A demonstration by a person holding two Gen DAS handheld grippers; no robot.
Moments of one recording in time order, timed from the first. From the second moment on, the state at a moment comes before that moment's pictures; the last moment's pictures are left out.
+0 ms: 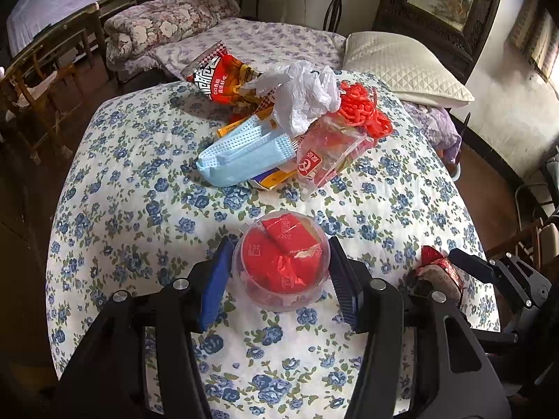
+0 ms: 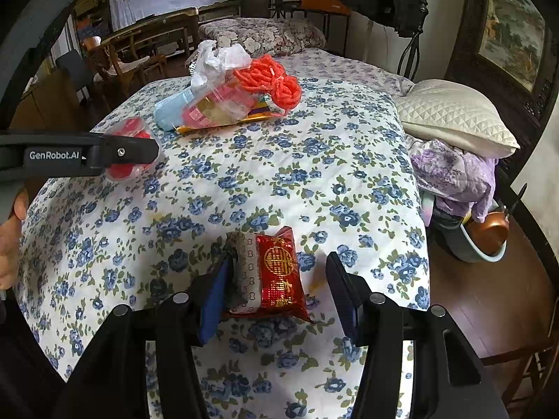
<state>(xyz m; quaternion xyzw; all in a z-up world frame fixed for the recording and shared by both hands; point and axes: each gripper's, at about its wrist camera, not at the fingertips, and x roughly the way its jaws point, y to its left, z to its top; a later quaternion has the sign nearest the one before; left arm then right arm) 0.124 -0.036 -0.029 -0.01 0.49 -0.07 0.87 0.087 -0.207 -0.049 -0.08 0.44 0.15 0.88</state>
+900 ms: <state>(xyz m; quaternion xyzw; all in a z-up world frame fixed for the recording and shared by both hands) 0.117 -0.074 -0.026 0.01 0.49 -0.11 0.87 0.073 -0.236 -0.018 -0.05 0.42 0.13 0.89</state>
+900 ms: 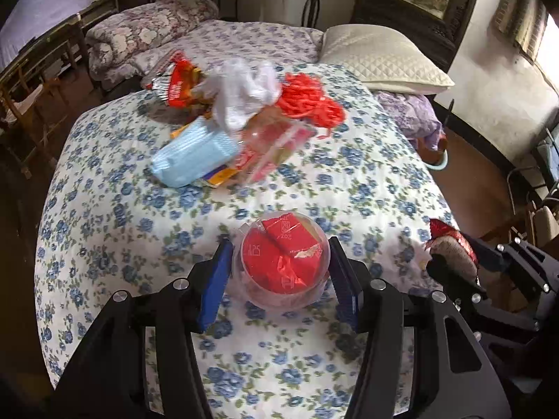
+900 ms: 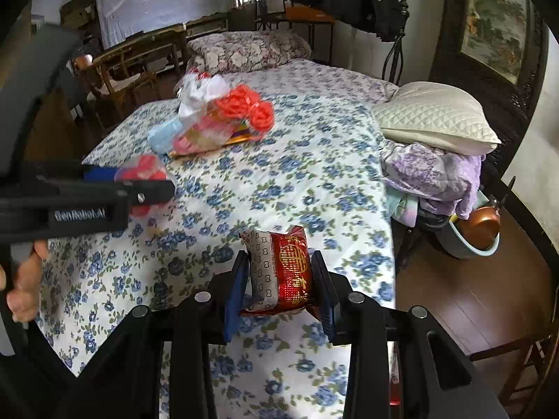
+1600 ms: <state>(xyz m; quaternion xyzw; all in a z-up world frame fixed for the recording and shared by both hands) 0.104 -0.158 -0.016 0.01 0.48 -0.18 0.86 0.037 -0.327 -0.006 0.00 0.41 0.06 0.91</state>
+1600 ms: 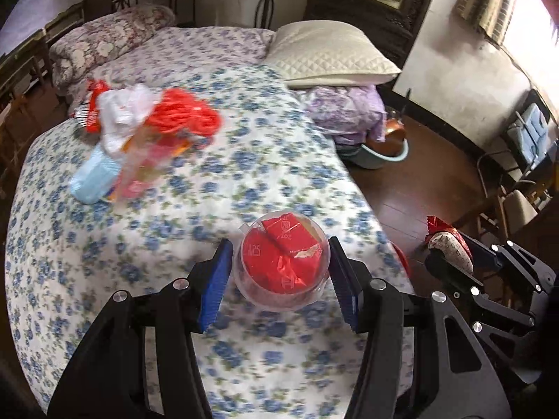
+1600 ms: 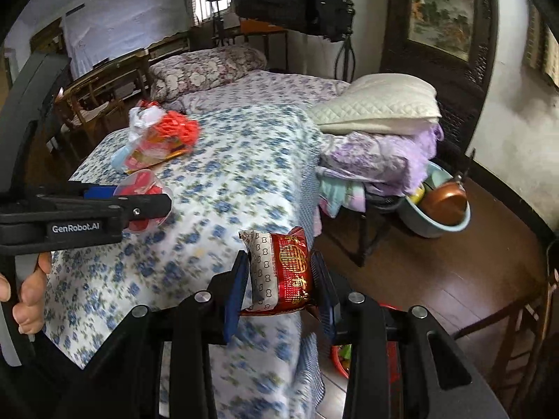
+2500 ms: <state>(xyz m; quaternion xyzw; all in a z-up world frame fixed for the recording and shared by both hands) 0.081 -0.387 -0.092 0.12 0.54 -0.30 0.78 -0.007 -0.502 -0.150 0.14 0.48 -0.08 0.86</state>
